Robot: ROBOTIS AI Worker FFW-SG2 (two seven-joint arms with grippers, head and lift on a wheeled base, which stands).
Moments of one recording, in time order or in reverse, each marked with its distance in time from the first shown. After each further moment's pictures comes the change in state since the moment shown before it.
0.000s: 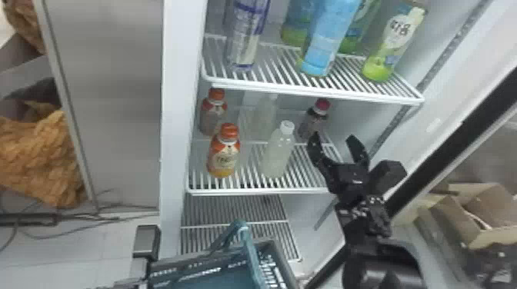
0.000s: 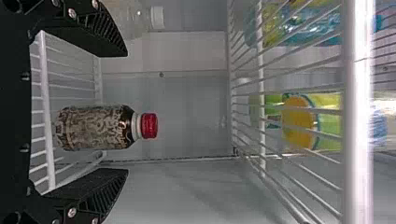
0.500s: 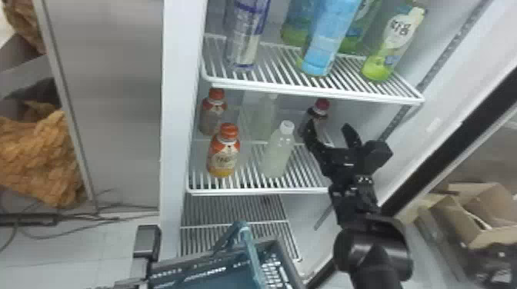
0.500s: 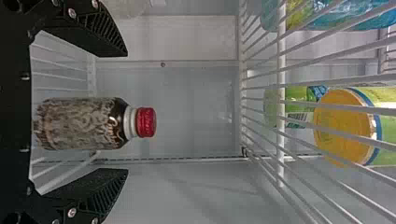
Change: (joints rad) left arm -0.002 0.001 -0.002 0.000 0.002 0.002 0.000; right arm -0.151 -0.010 0.017 0.153 0.063 0.000 -0.043
